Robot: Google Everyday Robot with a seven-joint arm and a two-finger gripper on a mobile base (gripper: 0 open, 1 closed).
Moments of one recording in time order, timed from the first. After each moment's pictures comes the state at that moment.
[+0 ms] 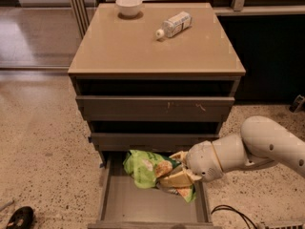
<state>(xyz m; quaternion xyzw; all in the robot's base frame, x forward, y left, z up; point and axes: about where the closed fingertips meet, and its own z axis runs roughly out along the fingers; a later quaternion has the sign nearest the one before) 0.384 -0.035 0.708 -0.52 0.67 0.45 0.29</state>
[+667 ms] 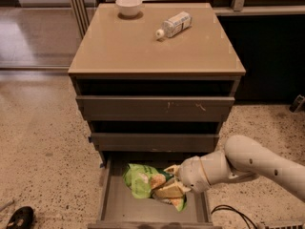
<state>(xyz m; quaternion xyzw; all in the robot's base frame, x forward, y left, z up) 0.392 -0.022 0.622 -0.51 0.68 0.45 0.28</state>
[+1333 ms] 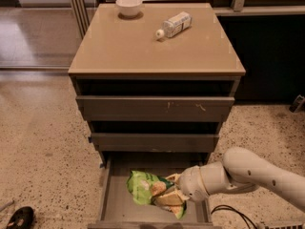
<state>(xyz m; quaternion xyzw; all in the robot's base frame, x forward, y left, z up) 0.386 -0.026 0.580 -0.49 0.71 0.44 0.27</state>
